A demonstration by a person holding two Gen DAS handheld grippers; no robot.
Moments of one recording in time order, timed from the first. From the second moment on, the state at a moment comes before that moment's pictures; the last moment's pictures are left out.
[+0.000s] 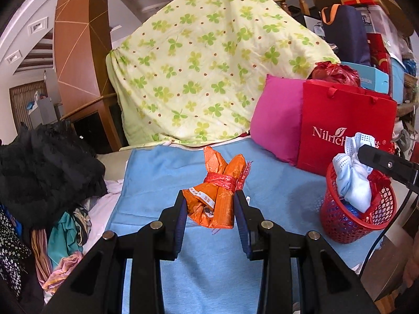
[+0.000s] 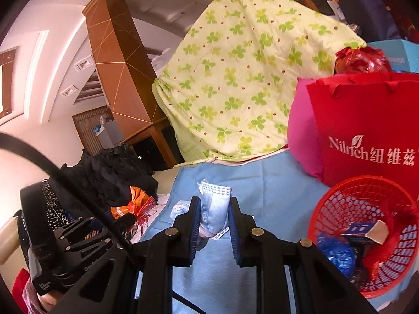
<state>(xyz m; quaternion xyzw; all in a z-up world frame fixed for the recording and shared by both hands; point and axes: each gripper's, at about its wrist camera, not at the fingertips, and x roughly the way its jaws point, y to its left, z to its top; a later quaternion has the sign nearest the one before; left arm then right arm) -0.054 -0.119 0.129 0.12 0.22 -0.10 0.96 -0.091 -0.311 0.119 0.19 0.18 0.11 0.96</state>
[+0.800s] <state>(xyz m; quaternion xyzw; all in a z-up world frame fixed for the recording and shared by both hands) -0.067 -0.143 0.129 0.14 0.22 -0.11 0.96 -0.118 -0.335 0.124 0.20 0.15 0.10 0.96</state>
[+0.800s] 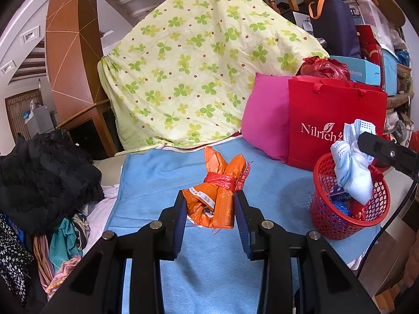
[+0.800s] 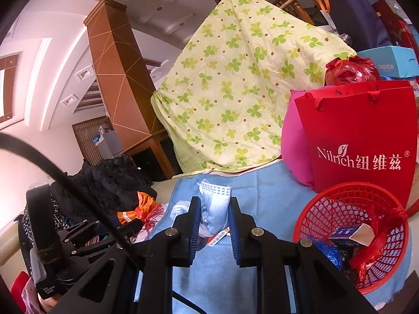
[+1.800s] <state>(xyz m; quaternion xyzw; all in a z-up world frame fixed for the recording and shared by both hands) -0.076 -0.166 0.131 0.17 0.22 -0.13 0.95 -0.133 -0.355 0.127 0.21 0.12 0.10 0.96</state>
